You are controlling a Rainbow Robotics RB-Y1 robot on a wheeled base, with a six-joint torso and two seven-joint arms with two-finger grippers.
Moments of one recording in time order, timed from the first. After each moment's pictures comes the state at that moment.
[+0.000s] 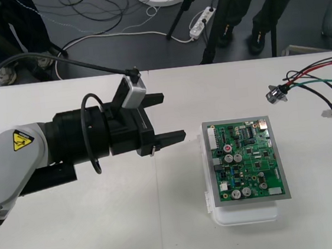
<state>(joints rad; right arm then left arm) 0.25 -1.11 -0.25 -1.83 0.32 -1.09 0.19 -0.29 0.61 -0.35 -1.95 -1.54 -0.81 0.65</state>
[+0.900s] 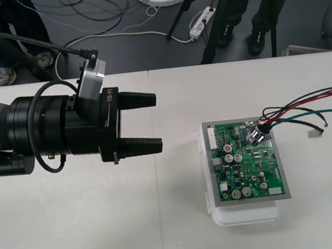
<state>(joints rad) 0.17 -1.11 -0.25 -1.98 0.42 -1.24 -0.09 -0.31 0.61 -0.15 -1.96 -1.21 -1.19 0.64</state>
